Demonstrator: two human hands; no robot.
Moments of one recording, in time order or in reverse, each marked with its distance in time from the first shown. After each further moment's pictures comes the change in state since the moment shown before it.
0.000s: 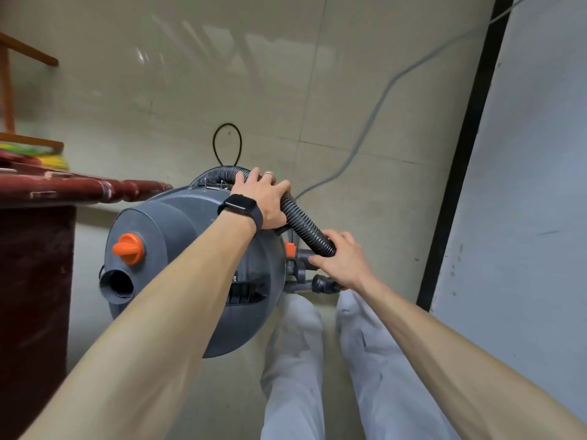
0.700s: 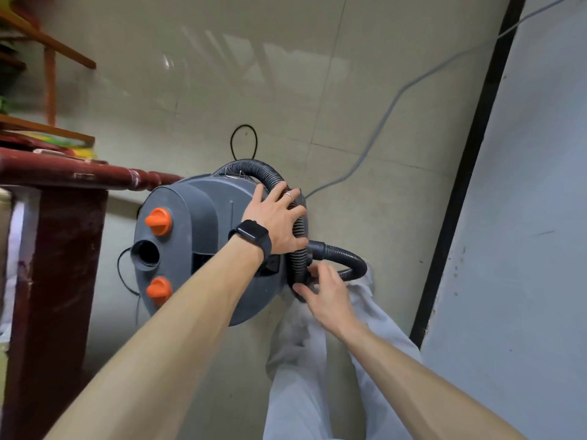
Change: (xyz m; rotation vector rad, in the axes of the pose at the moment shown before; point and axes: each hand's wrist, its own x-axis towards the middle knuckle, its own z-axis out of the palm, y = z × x) left_hand -0.075 0.026 0.021 0.130 0.098 0.101; right_hand -0.092 0.007 0.065 0.134 0.052 -0.091
